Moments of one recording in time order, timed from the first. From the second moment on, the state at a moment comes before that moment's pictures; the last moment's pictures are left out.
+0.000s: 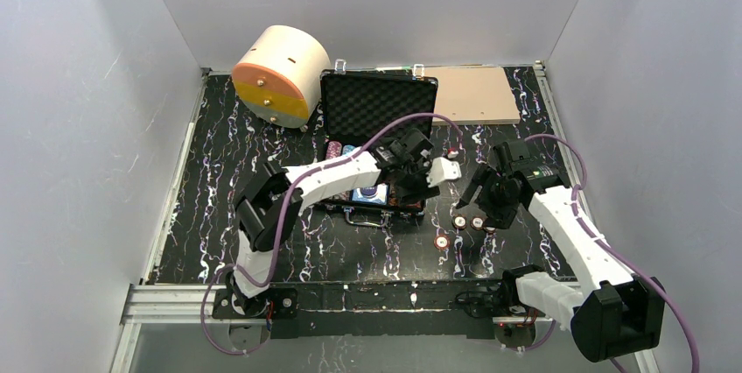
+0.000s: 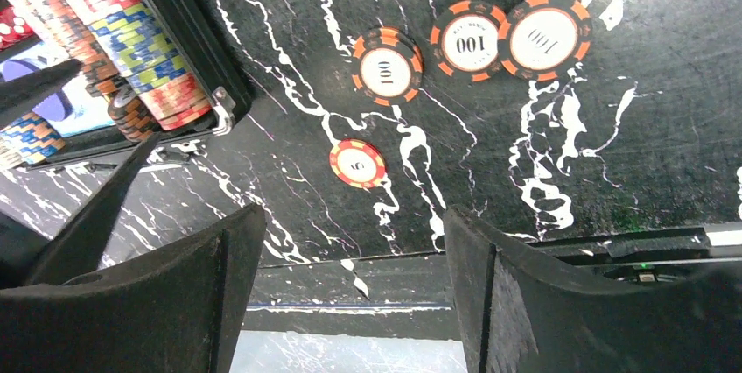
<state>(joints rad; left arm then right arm) -0.97 1.96 1.51 -0.59 0.17 0.49 0.26 1.04 0.82 -1.00 -0.12 0.78</state>
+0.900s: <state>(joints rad) -0.92 1.22 0.95 -0.06 -0.17 -0.21 0.63 1.31 0.72 -0.90 0.01 1.04</state>
